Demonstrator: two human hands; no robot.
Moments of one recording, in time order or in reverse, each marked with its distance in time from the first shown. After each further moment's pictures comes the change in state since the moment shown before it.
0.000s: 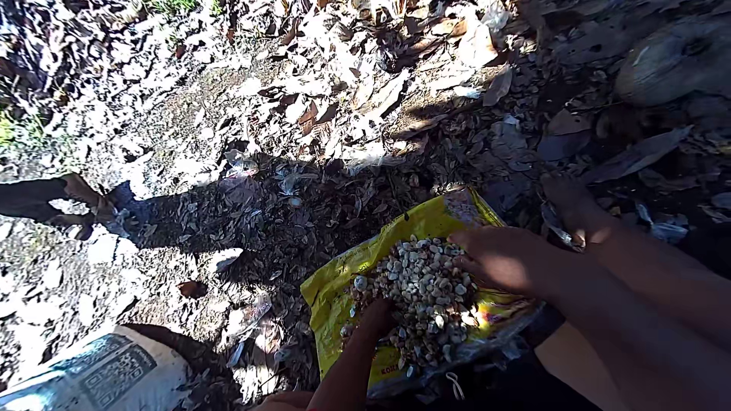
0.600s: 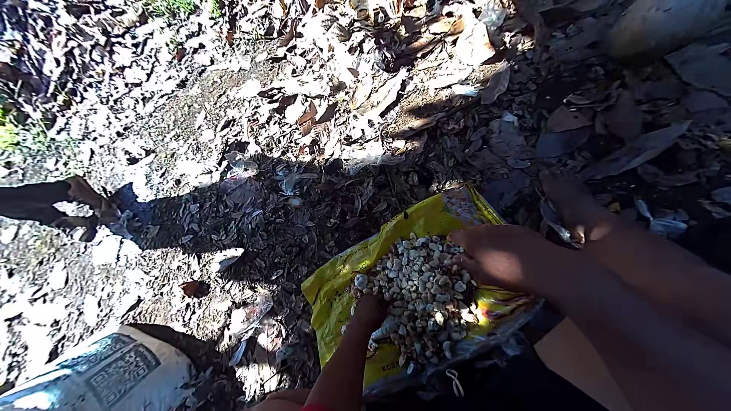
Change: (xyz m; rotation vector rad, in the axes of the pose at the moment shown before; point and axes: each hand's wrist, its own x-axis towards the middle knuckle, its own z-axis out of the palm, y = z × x) left_hand 0.001 -0.019 -0.010 0.057 0.060 -0.101; right_hand -0.006 0.001 0.002 0.003 0.010 -0.001
